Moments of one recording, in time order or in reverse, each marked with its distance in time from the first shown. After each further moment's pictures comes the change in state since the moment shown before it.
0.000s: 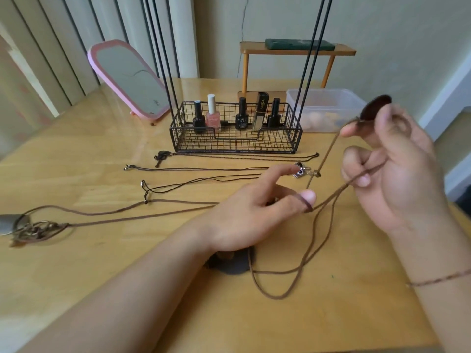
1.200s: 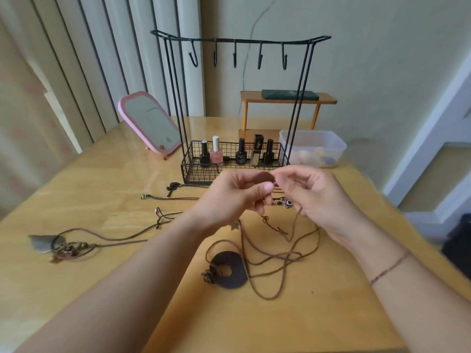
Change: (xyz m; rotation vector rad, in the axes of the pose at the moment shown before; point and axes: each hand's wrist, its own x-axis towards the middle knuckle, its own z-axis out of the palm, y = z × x) left_hand 0.011 0.027 -0.036 -0.193 0.192 0.156; right_hand 0.003 -0.010 0.032 -0.573 -0.306 0.074
